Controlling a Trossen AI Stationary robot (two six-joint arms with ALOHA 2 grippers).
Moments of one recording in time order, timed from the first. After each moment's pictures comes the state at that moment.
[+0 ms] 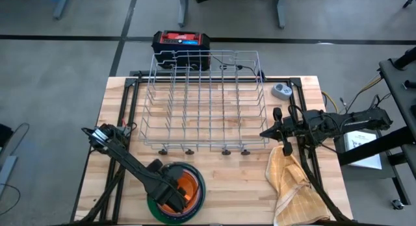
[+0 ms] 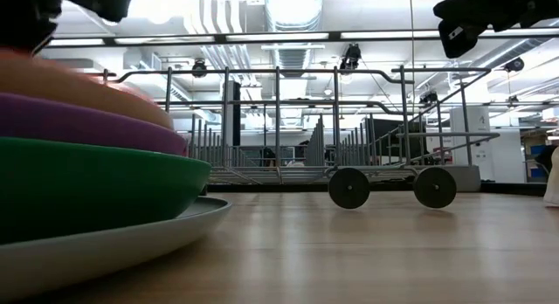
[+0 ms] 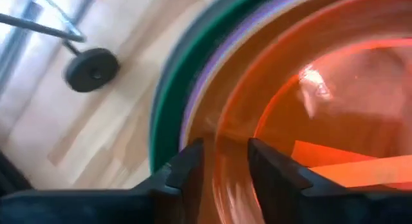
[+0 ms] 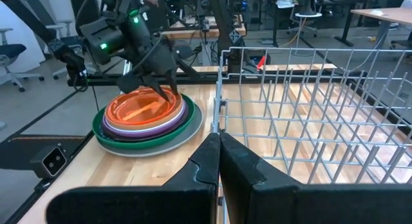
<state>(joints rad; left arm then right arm) -0.69 1.94 1.48 -1.28 -0.22 -1.43 0.15 0.47 0.38 -0.07 0.00 0.05</state>
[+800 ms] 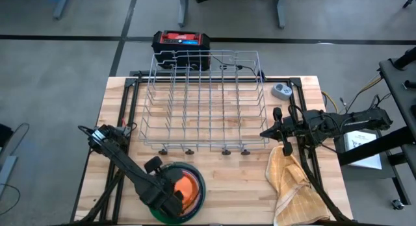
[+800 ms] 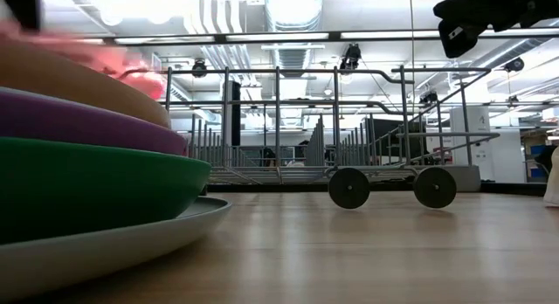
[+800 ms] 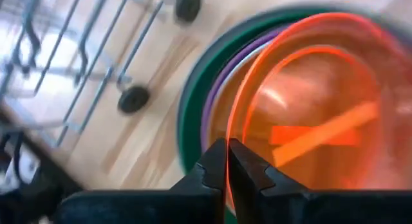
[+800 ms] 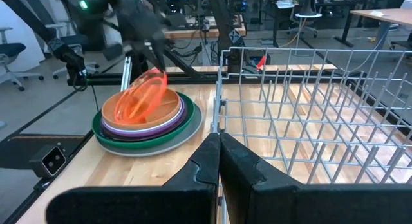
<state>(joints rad) -0.72 1.94 1.81 -1.57 -0.33 -1.32 0.15 0.47 0.38 -0.07 0.00 0.05</state>
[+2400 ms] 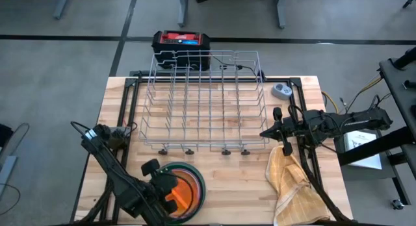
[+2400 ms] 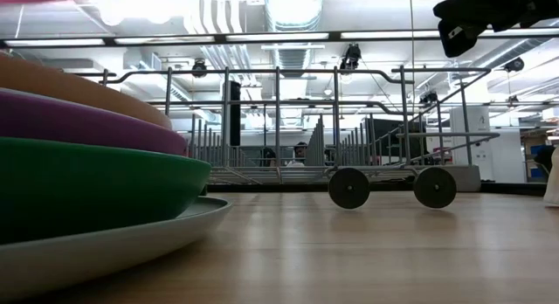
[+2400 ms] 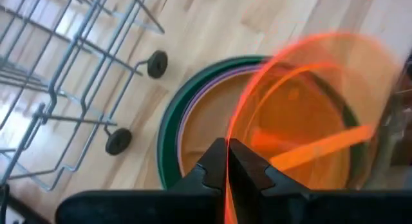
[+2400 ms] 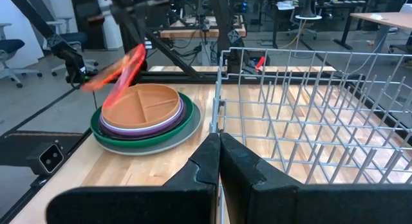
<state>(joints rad) -0.82 1.89 1.92 -1.57 -0.48 -1.27 0.15 0.47 0.38 -0.07 0.00 0.03</state>
